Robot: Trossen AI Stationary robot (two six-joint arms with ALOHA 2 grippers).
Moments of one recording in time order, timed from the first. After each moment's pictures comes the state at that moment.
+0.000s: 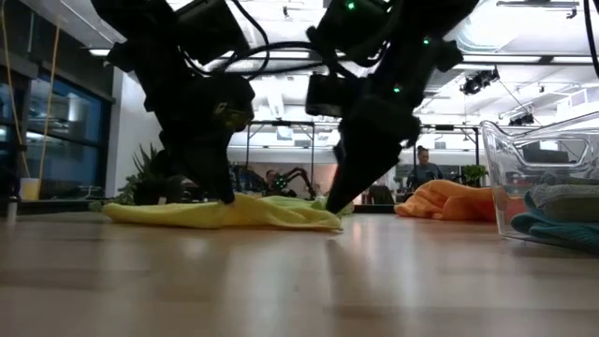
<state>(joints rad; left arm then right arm) 0.04 1.63 0.80 -0.20 -0.03 -0.77 0.12 1.88 1.12 -0.29 0.06 0.13</state>
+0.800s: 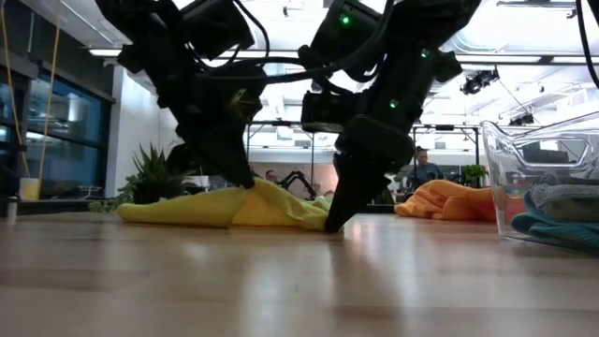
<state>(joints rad) 0.08 1.62 0.80 -0.12 -0.03 -0.78 0.14 1.95 1.13 -0.29 0.08 0.21</state>
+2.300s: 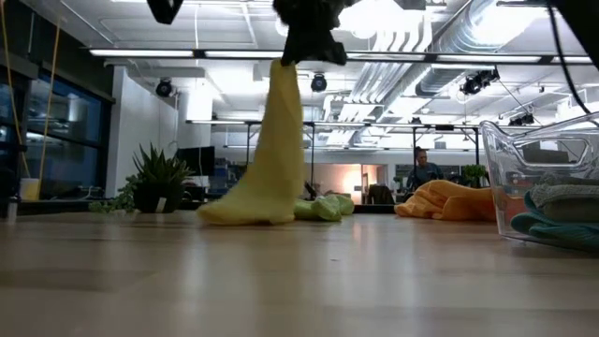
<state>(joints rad) 0.06 0.80 0.80 -0.19 -0.05 -0.30 -0.15 1.98 2.08 -1.11 -0.13 0.38</state>
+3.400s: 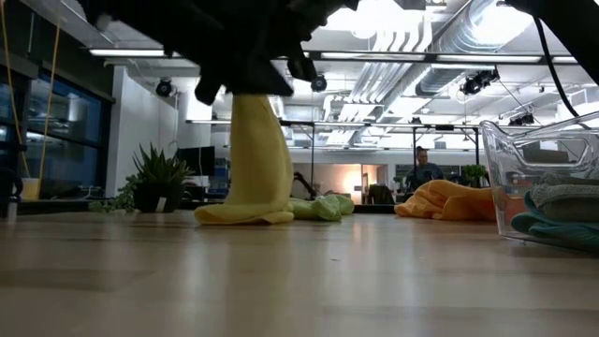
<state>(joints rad) -0.14 1.54 0.77 0.32 -0.68 -0.39 -0.24 2.07 2.11 -0.88 -0.40 0.47</state>
